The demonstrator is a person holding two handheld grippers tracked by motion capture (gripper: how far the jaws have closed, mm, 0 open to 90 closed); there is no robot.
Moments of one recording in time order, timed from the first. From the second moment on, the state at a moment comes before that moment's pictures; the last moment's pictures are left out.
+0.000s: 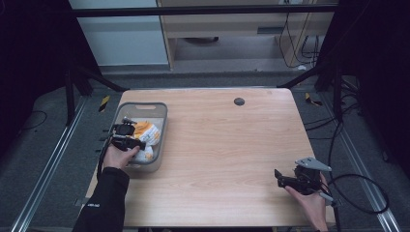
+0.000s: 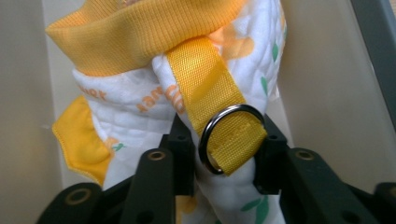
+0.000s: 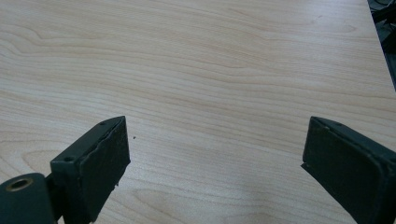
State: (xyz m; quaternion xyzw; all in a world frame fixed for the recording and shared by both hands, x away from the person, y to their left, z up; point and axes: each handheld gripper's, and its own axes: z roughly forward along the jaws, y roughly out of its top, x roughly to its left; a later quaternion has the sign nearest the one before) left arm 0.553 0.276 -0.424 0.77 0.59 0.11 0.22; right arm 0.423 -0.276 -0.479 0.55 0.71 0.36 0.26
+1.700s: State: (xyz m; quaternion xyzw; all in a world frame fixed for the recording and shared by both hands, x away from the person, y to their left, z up) left arm 0.510 0.299 -0.294 0.78 0.50 0.16 0.32; right arm 0.422 -0.274 -0.478 0.53 0.71 0.37 0.27
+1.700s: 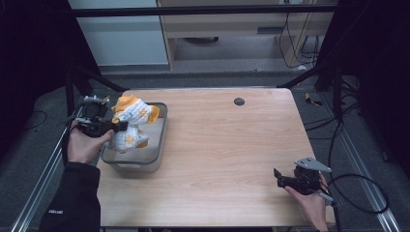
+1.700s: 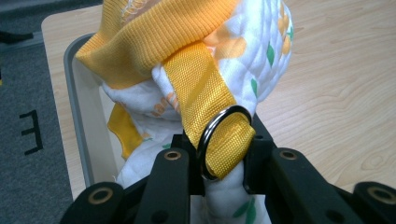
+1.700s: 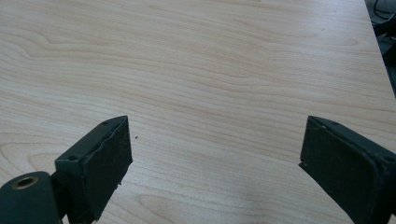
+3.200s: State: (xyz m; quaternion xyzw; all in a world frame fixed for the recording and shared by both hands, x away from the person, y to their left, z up) left arm 0.477 0.183 -0.261 0.89 0.29 0.14 0.32; right arm 0.420 -0.276 -0.475 0.52 0.71 0.38 0.29
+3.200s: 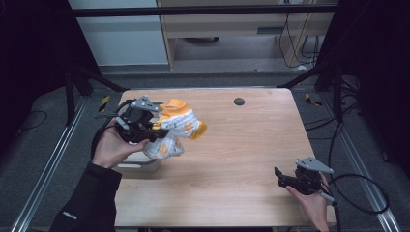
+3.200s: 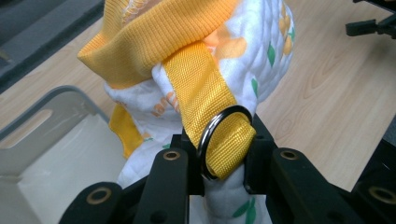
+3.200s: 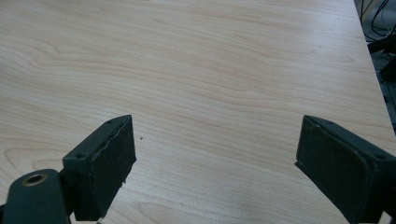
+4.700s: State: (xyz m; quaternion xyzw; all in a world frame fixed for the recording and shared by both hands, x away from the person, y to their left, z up) left arm 0.483 0.084 -0.384 0.96 0.16 0.04 0.24; right arm 0.421 -0.276 -0.479 0.52 0.71 0.37 0.29
